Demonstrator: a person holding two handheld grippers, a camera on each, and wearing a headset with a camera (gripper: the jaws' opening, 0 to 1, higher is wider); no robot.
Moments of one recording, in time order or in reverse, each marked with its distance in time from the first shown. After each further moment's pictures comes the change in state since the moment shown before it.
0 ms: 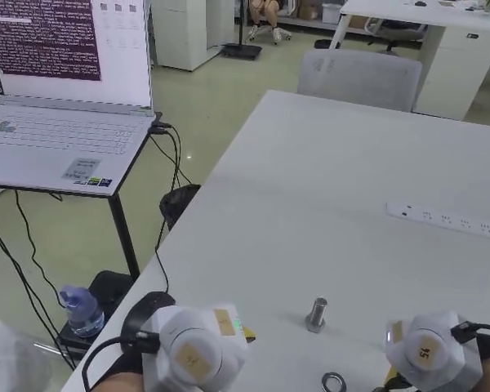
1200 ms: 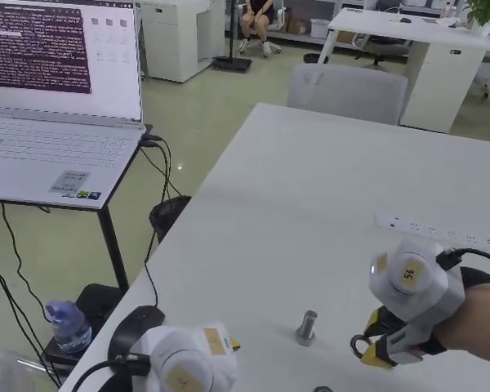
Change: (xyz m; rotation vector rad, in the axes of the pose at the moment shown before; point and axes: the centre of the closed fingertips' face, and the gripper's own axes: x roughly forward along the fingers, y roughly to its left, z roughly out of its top) left arm 0.004 0.002 -0.005 -0.012 0.002 0.014; right arm -0.060 -0.049 0.060 0.024 -0.069 -0.035
